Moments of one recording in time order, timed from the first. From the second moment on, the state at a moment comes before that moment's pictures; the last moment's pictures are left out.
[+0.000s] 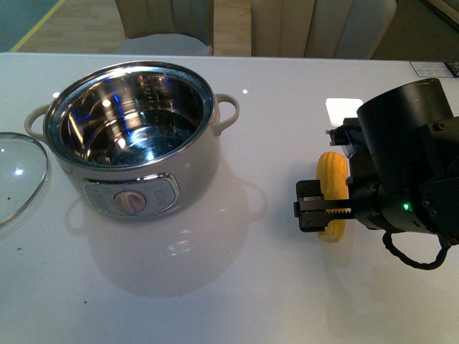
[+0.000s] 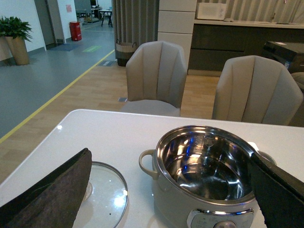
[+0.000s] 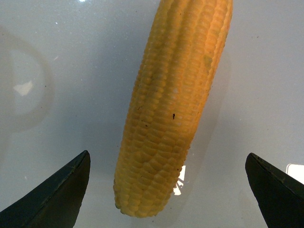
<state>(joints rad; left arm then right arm) 0.00 0.01 0.01 0.00 0.00 -0.01 0.38 2.18 0.83 0.38 0.23 0.23</state>
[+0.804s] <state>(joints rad) 0.00 0.01 0.01 0.00 0.00 -0.01 0.35 2.34 1.01 0.34 0.23 0.35</state>
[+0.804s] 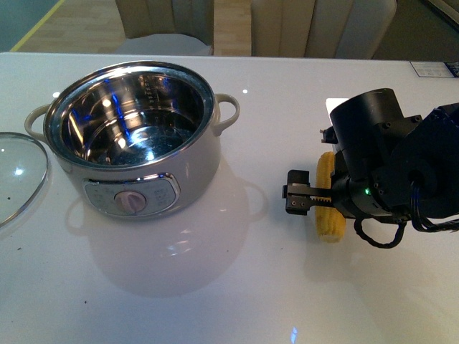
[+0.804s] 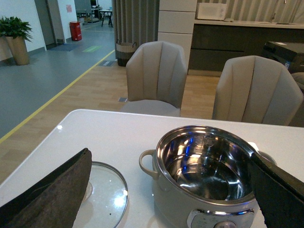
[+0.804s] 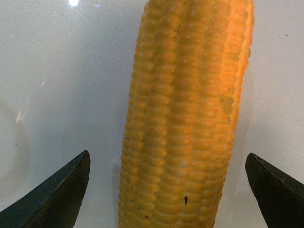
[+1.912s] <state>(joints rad) 0.00 0.01 0.01 0.00 0.00 -0.01 0.34 2.37 1.01 0.36 0.24 0.38</state>
